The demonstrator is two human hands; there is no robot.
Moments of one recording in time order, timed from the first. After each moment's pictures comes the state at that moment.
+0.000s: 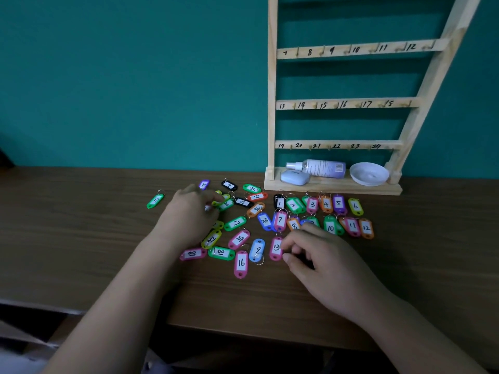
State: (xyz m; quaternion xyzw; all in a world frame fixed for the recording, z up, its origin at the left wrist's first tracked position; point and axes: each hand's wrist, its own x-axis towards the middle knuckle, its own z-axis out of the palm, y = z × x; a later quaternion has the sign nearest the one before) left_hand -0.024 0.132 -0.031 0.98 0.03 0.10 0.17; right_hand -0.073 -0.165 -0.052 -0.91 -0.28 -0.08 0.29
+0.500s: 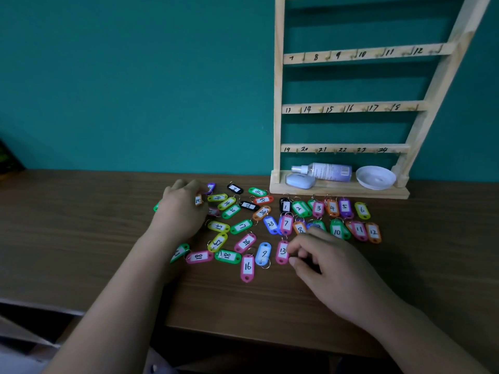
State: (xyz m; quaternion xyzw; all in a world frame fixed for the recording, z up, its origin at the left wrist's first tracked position) left_hand -0.014 0.155 -0.026 0.97 0.10 0.14 0.17; right_hand -0.073 -0.163 -0.052 -0.91 -0.29 -0.08 0.28
